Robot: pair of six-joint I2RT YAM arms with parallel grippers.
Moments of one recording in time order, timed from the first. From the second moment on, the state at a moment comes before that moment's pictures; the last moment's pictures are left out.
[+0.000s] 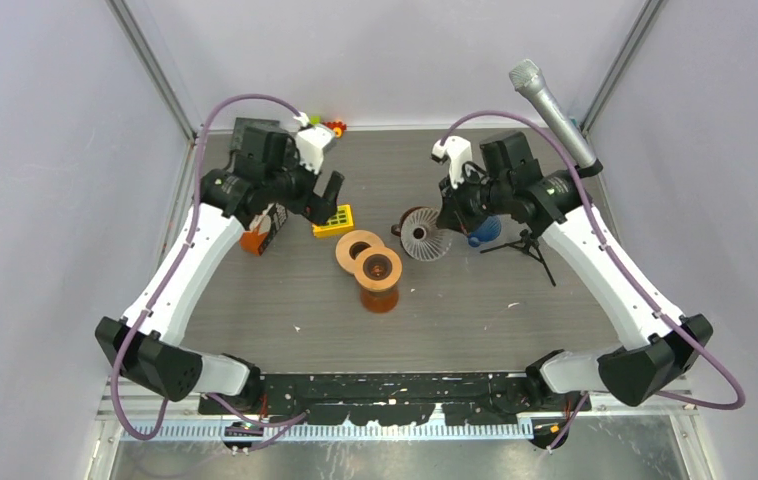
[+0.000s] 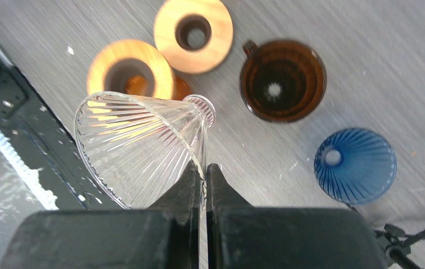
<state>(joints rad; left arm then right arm) -0.43 1.36 1.50 -0.87 0.17 0.21 0.49 1.34 1.43 -0.92 -0.35 -0.18</state>
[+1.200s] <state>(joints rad) -0.36 1.16 1.28 -0.69 0.27 0.07 0.71 1.69 1.72 -1.06 -0.41 -0.02</state>
